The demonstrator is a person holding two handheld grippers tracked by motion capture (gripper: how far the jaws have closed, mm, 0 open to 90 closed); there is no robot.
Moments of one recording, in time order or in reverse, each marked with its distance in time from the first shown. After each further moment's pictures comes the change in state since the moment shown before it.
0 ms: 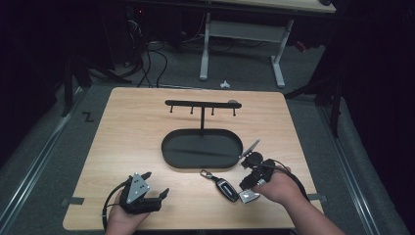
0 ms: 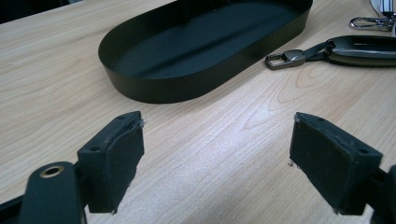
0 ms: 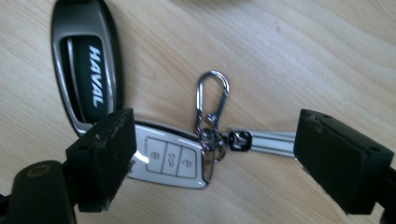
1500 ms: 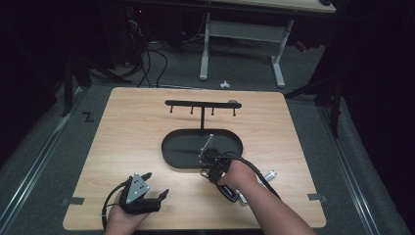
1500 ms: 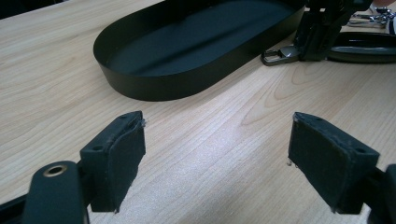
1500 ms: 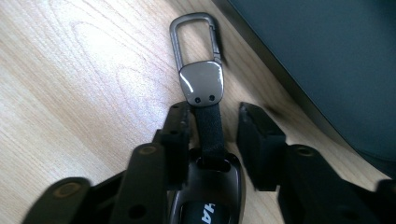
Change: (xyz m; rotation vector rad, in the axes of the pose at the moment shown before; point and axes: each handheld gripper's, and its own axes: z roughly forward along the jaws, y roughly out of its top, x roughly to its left) left arm 0.001 -0.002 0.000 0.001 -0.016 0.003; right arm 0.063 0.090 0.047 0.105 0.126 -0.172
